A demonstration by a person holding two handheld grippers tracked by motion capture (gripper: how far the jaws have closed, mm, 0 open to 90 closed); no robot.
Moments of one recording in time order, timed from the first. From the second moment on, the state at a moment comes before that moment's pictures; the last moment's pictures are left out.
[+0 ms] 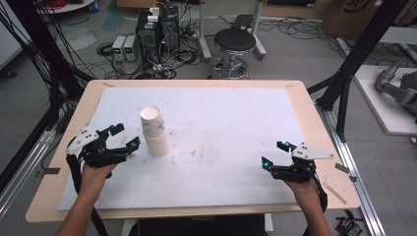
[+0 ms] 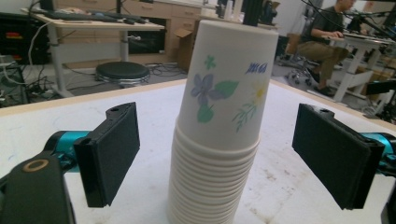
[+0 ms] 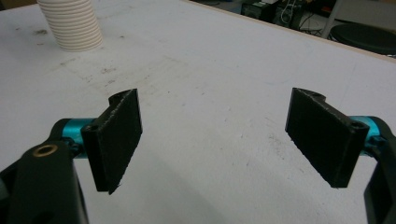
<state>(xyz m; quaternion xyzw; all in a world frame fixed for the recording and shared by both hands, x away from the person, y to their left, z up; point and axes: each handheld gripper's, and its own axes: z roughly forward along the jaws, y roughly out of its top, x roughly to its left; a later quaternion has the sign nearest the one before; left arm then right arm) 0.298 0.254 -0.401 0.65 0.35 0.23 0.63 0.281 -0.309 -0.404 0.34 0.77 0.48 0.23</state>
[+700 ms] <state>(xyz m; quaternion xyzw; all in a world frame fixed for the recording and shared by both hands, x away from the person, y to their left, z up) 0.329 0.224 -0.363 0.70 0.32 0.21 0.60 0.281 -0.306 -0.403 0.34 0.78 0.48 0.23</state>
